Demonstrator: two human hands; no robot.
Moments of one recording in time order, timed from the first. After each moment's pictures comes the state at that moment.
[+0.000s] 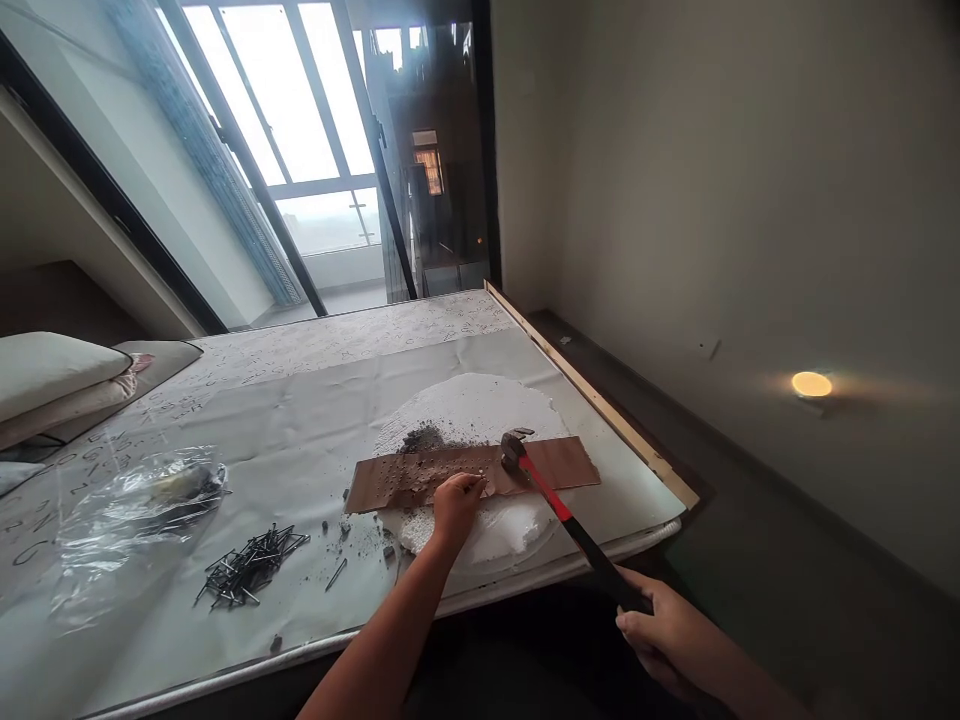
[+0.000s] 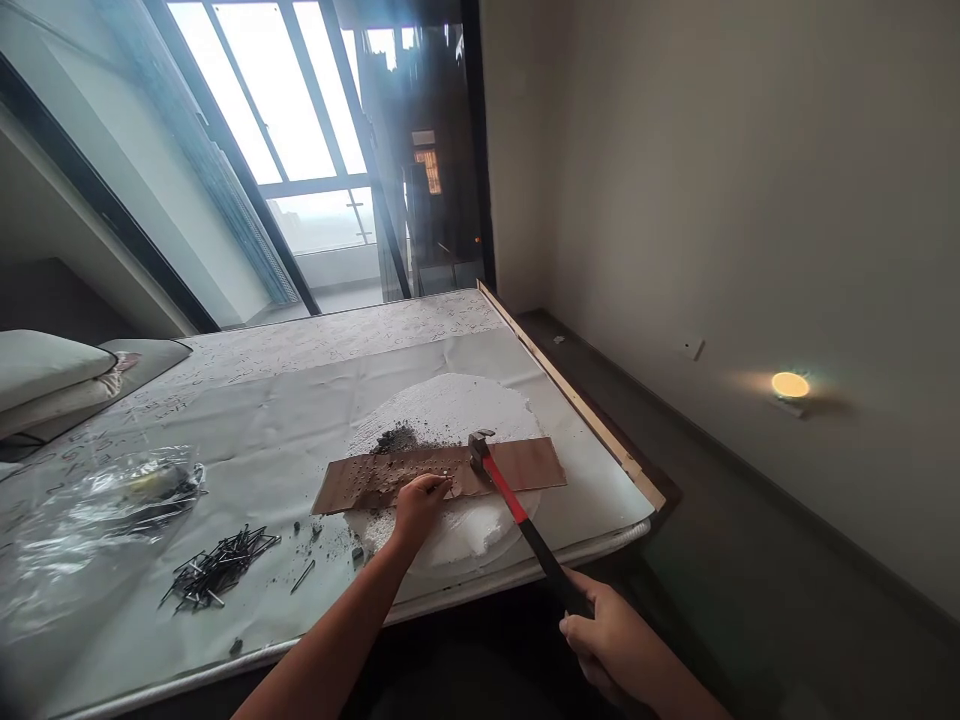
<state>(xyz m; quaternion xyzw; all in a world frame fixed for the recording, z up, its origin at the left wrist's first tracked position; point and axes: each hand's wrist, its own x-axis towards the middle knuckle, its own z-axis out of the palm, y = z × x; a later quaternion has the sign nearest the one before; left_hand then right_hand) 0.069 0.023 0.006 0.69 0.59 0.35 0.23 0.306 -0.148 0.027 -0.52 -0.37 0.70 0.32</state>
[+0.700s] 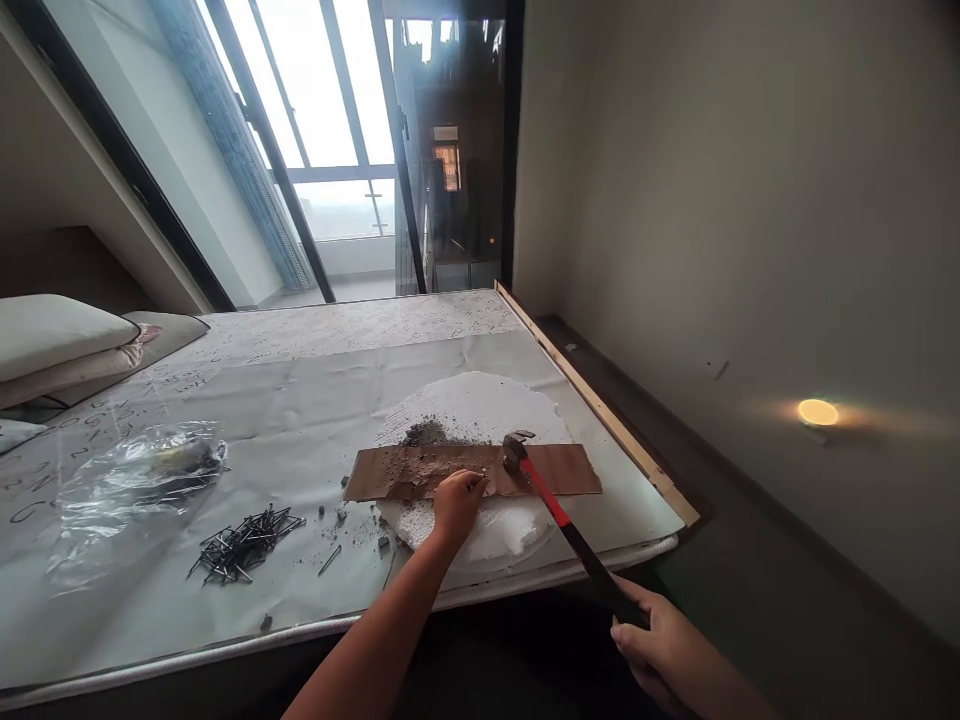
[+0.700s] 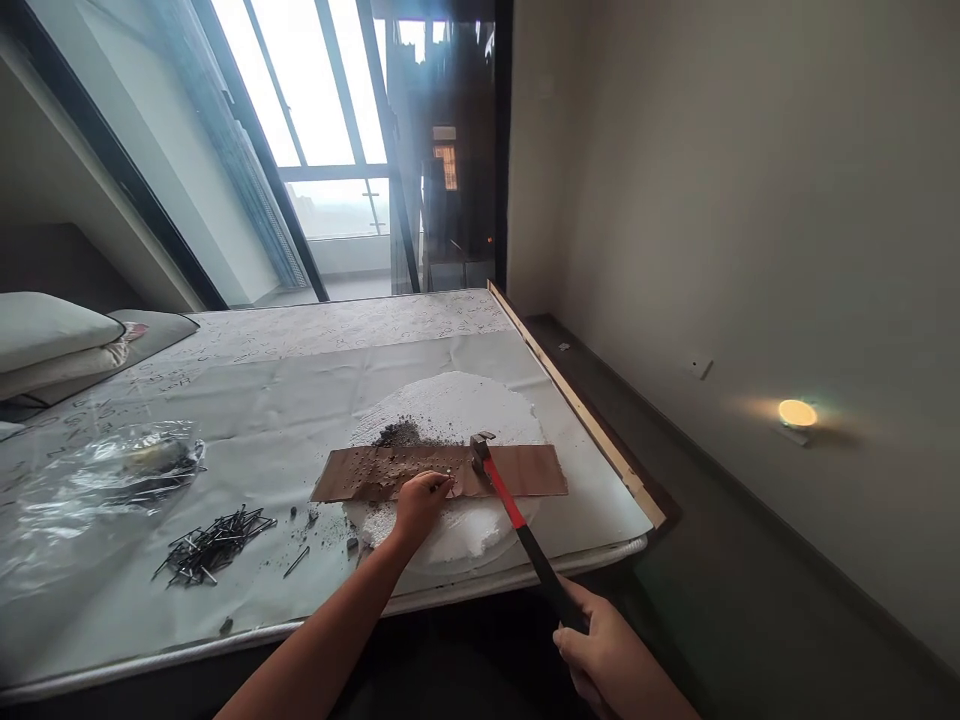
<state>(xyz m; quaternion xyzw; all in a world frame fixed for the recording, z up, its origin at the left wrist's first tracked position) 0.071 0.021 0.001 0.71 0.58 0.34 0.20 0.303 -0.151 0.030 -0.53 -0.42 0.67 0.31</state>
